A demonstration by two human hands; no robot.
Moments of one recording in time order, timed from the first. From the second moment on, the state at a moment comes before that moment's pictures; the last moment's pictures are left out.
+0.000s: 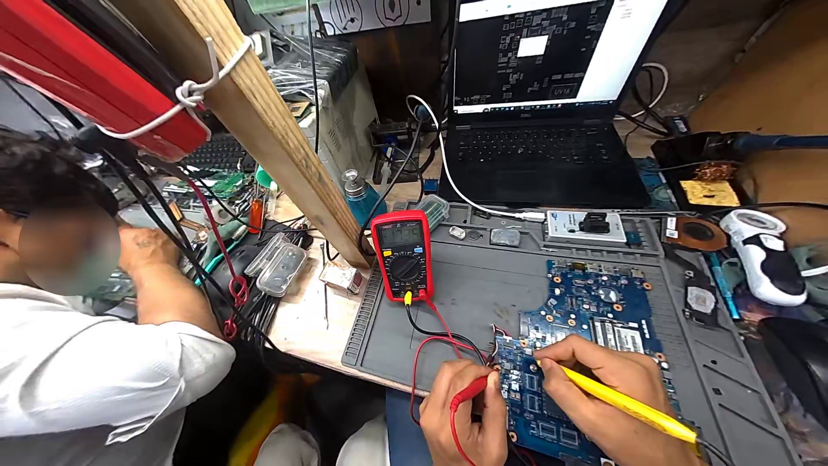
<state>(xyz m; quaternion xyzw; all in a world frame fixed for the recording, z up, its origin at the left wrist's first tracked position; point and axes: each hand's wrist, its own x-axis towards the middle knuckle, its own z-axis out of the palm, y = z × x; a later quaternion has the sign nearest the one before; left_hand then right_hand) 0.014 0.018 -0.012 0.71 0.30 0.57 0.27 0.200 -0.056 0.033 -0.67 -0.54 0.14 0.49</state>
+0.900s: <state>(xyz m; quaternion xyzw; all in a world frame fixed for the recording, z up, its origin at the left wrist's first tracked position) 0.014 0.018 -0.011 0.72 0.31 0.56 0.27 0.200 -0.054 0.029 -0.69 -0.54 0.13 0.47</state>
